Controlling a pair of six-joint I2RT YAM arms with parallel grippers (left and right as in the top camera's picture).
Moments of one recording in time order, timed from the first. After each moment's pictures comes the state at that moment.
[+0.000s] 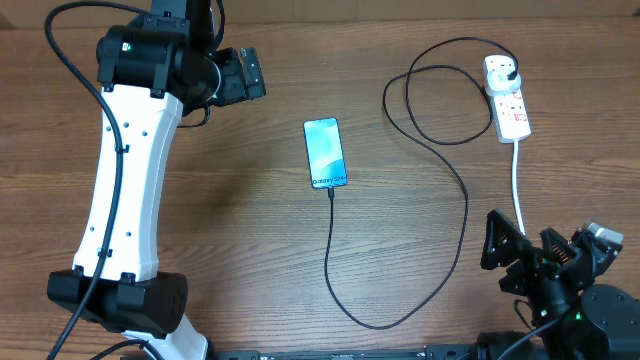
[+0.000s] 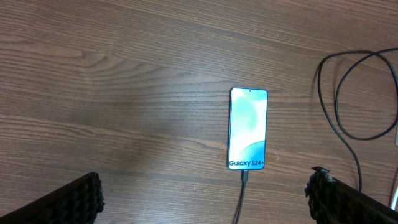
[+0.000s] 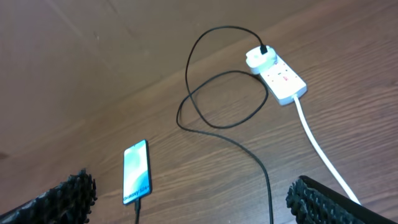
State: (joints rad) left arm -0.17 1.82 2.12 -1.39 0.05 -0.41; right arm 0.01 0.29 0.79 -0.87 -0.02 0.46
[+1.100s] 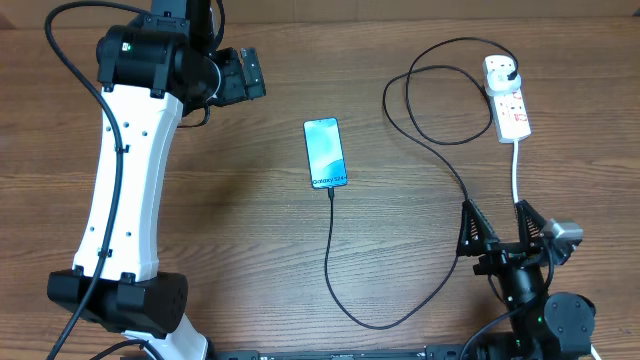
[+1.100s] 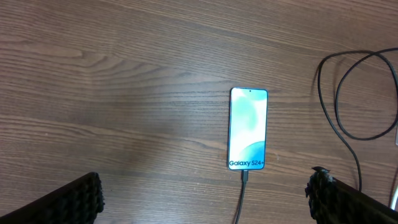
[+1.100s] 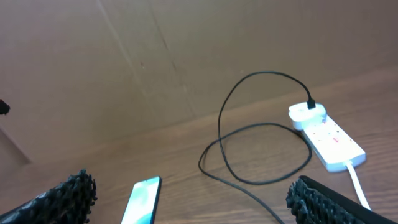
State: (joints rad) left arm -0.17 1.82 2.12 -1.39 0.05 -0.41; right arm 0.04 0.03 0.30 -0.30 -0.09 0.36
